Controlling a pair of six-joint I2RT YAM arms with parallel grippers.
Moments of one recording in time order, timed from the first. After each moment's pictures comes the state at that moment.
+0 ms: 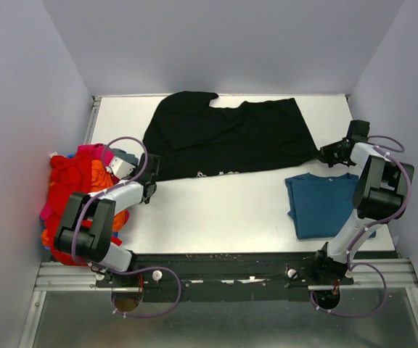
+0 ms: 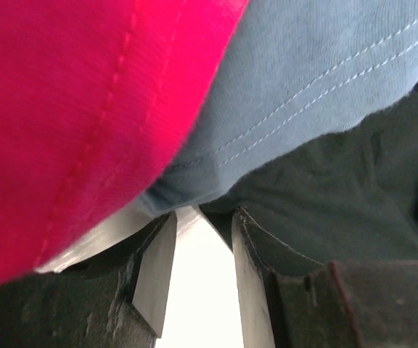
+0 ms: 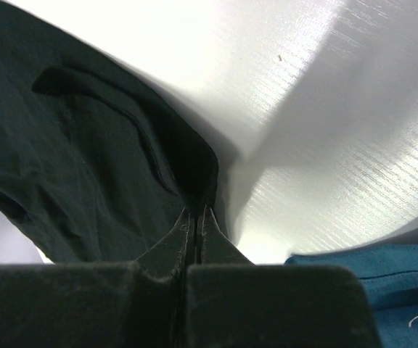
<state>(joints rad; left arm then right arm) -0.27 1.46 0.63 -0.13 -0.58 -1.26 -0.31 1.85 1.16 -0.32 -0.24 0.98</state>
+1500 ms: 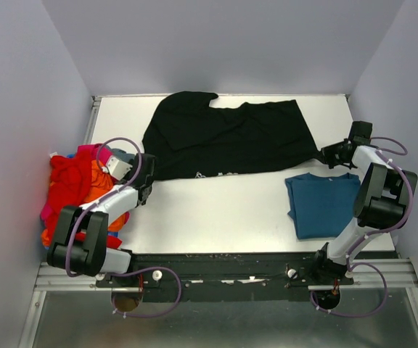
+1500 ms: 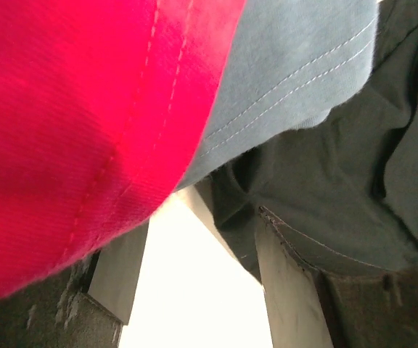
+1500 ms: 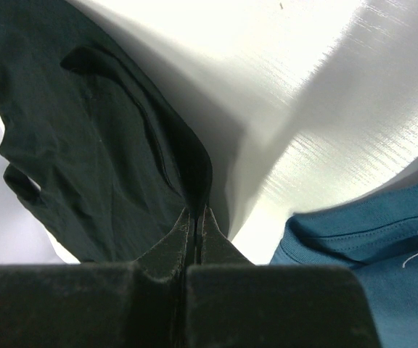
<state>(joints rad) -0.24 1.37 0.61 -0.12 -0.54 -1.23 -0.31 1.75 1.11 -0.34 -0.26 1.00</state>
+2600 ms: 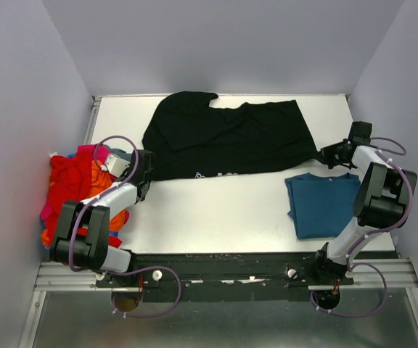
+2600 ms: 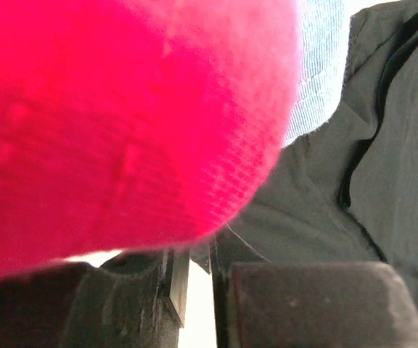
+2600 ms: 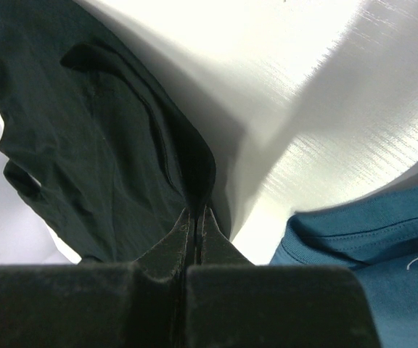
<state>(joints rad) -0.20 1.41 0.63 -0.05 -0.47 -1.26 -0.31 1.76 1.11 -0.34 -0.28 1.00</state>
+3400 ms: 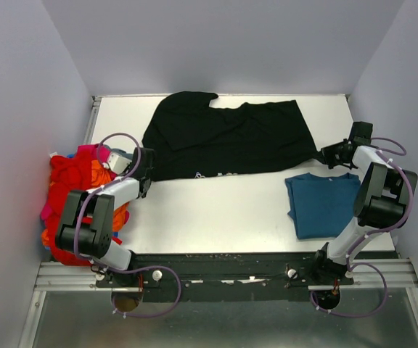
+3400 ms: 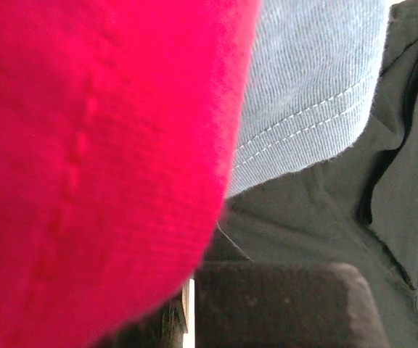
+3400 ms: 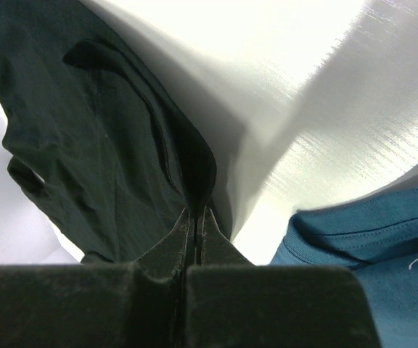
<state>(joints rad) -0.19 1.50 0.67 -0.03 -0.46 -1.25 -0.32 1.76 1.11 -0.34 -0.30 1.00</state>
